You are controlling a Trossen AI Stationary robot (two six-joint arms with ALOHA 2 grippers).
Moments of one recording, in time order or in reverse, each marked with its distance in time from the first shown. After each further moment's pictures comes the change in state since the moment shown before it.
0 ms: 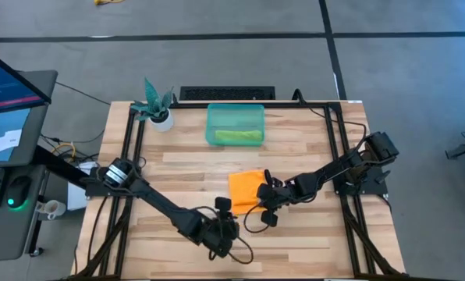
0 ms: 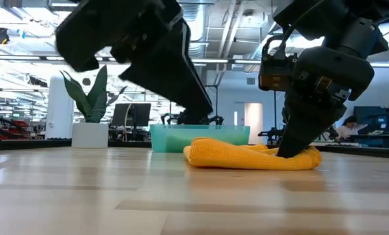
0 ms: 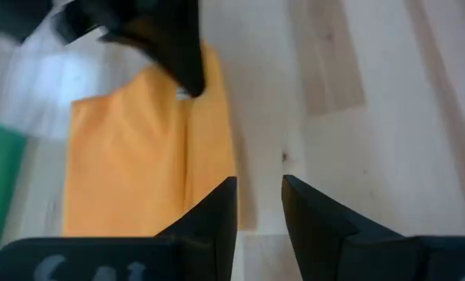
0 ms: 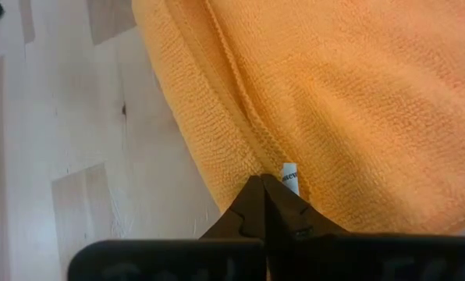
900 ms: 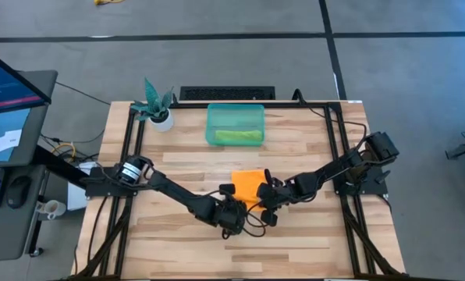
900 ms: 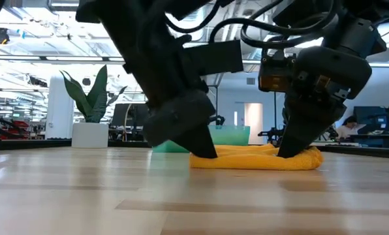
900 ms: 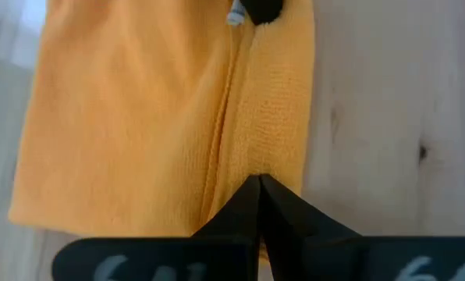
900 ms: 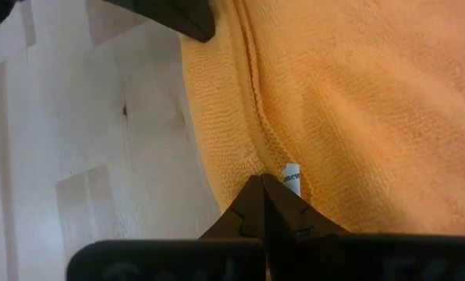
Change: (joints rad) left arm 0.163 0.110 0.004 -0.026 0.132 -0.077; right arm 0.005 0.001 -0.001 -0.001 -0.023 0.019
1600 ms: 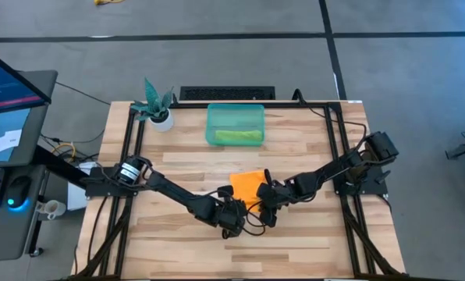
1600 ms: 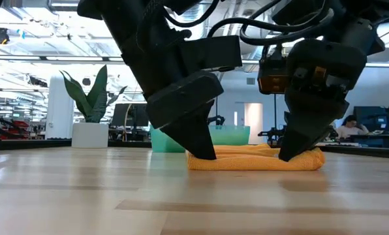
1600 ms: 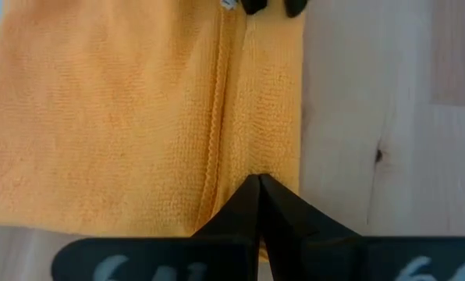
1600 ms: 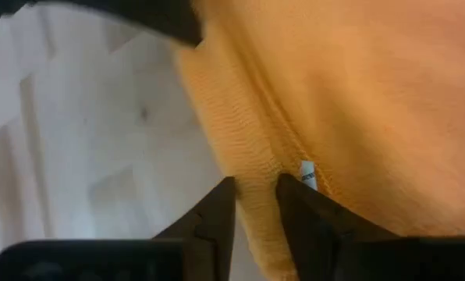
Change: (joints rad) left arm -0.026 0.000 0.000 -0.042 0.113 -0.156; right arm 0.000 0.000 0.003 0.009 -0.048 0.103
